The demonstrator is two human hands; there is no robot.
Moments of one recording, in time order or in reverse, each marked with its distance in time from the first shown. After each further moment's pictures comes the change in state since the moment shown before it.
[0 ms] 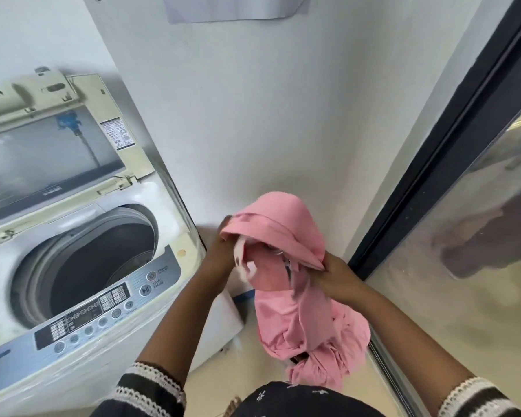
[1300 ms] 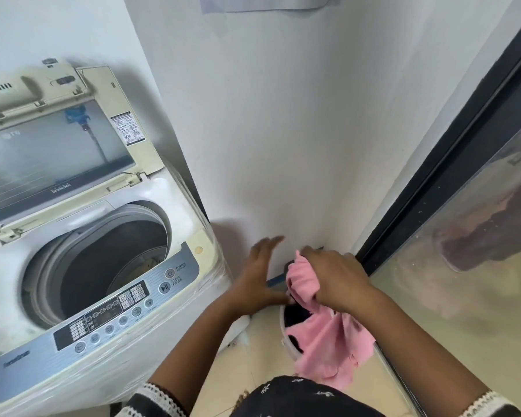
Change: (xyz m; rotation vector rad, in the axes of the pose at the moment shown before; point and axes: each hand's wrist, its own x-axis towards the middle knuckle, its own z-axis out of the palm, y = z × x) left_hand -0.011 -0.065 -0.024 0.597 -0.427 0.198; right_hand -0.014 -0.066 0.036 -0.947 -0.009 -0.107
